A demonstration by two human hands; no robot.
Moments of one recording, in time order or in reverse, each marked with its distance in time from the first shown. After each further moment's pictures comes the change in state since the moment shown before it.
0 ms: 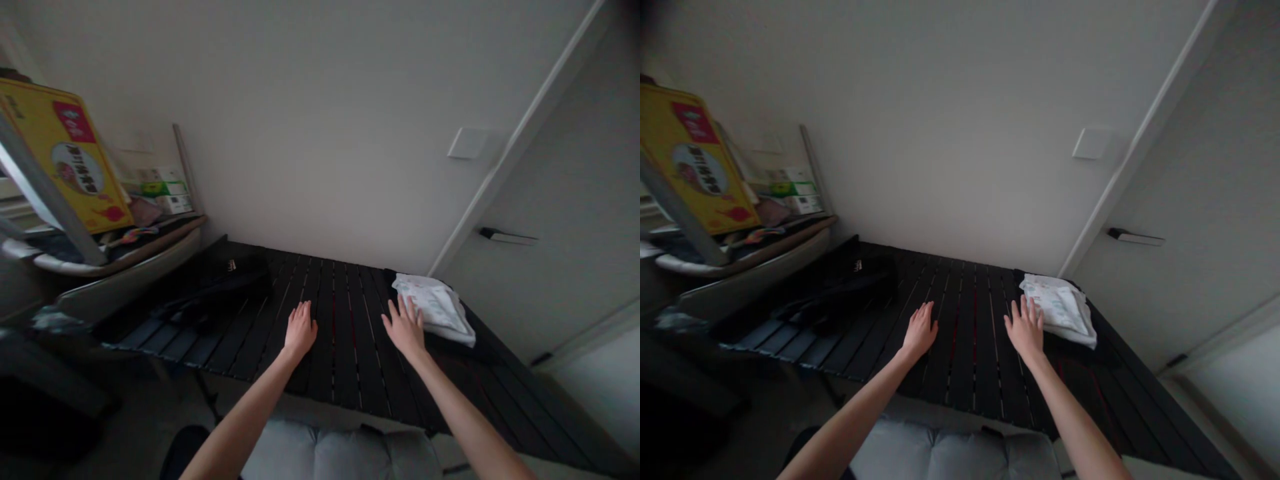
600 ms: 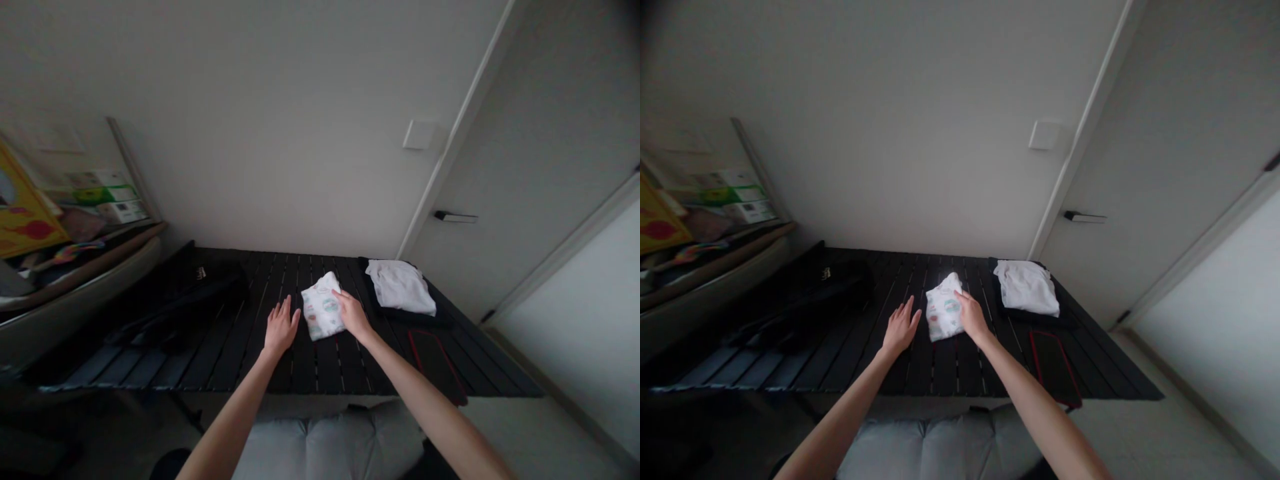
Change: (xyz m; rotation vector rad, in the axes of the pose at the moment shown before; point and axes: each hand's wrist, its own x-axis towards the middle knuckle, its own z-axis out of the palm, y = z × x) left_hand 0.008 0.000 -0.006 0.012 -0.073 0.023; right_hand 0.017 -0.072 -0.038 0.723 -0.080 -0.109
